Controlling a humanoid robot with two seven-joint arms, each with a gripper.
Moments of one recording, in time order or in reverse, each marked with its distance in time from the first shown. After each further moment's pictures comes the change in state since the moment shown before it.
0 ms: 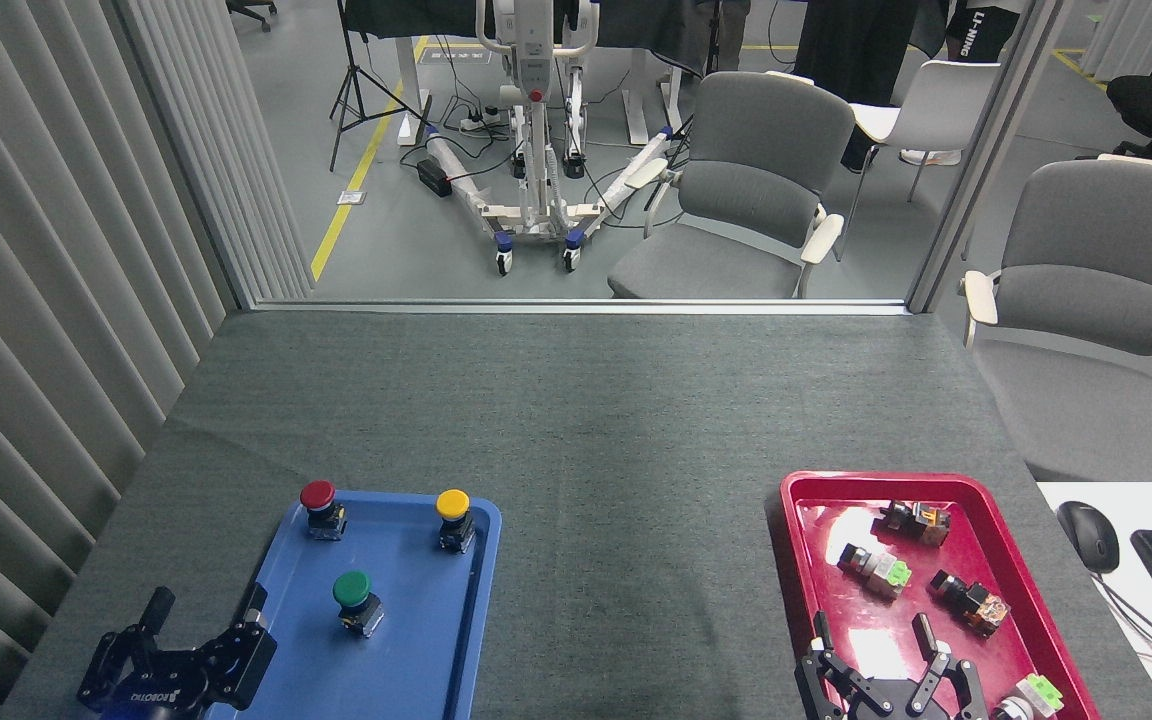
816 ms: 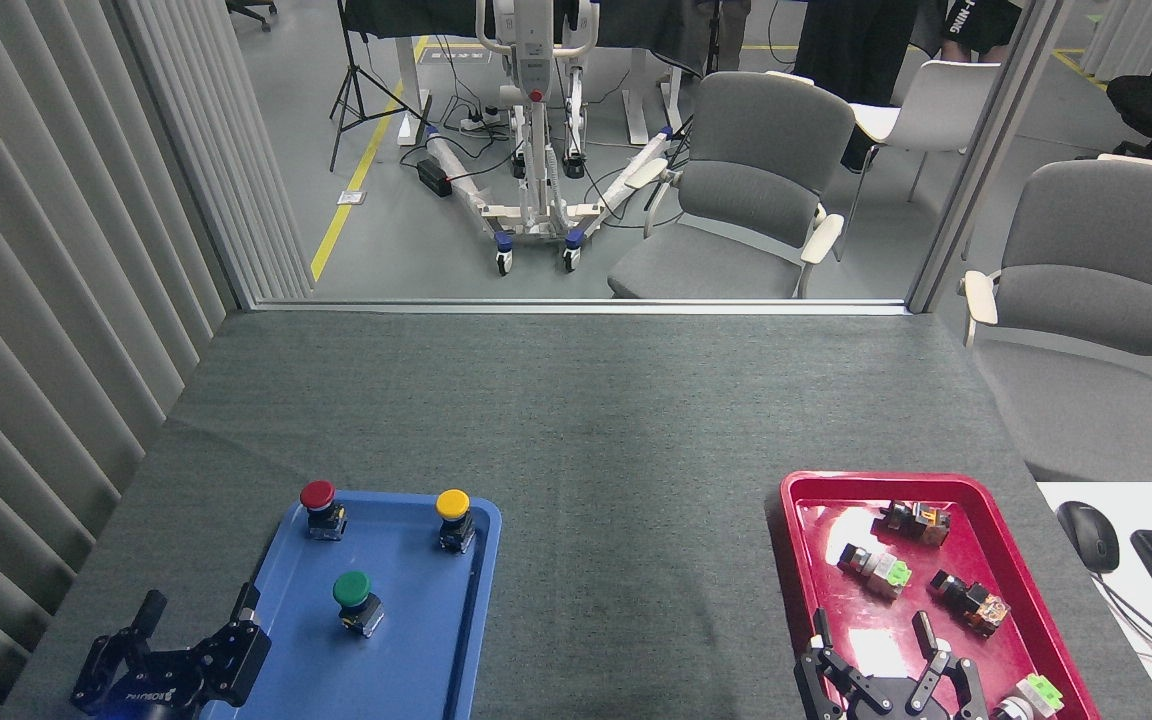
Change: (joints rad) left arm -0.004 0.002 0.001 0.005 0.000 0.040 -0.023; right arm 0.001 0.004 0.002 -0.009 0.002 0.006 0.001
